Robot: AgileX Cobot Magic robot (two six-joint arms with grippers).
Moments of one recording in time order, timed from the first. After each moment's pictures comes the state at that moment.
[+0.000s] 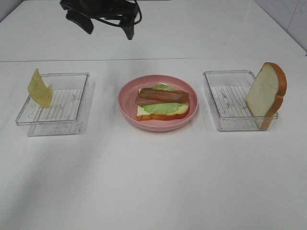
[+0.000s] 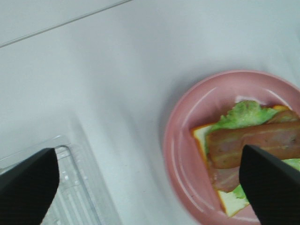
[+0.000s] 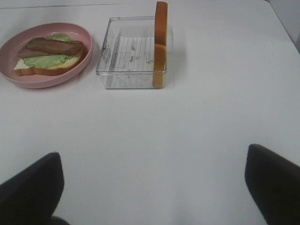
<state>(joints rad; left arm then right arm) -0.39 2.36 -2.43 0.00 1.21 -0.09 0.09 0.00 -0.46 0.00 1.11 0.04</state>
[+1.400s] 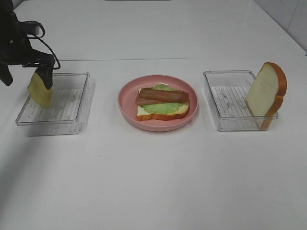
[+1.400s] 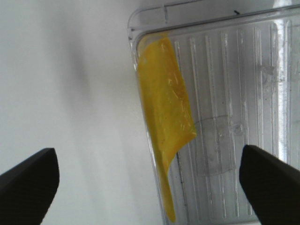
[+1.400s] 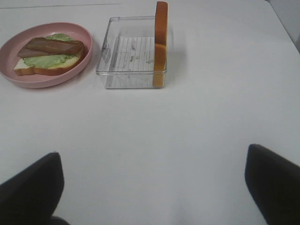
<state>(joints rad) -0.05 2.36 -2.04 0.00 1.22 0.04 0.09 0.00 -0.46 0.00 1.11 0.04</state>
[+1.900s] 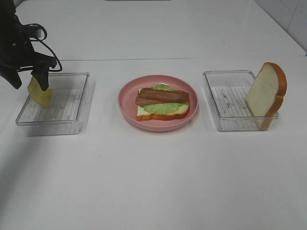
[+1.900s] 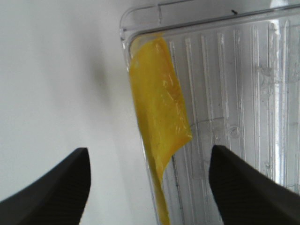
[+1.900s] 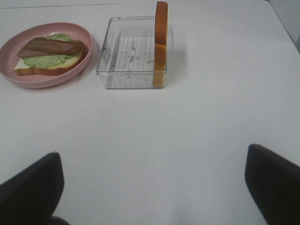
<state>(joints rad) -0.05 2.38 -2.05 -0.01 1.22 0.04 0.09 0.00 -0.46 0.00 1.11 0.04</state>
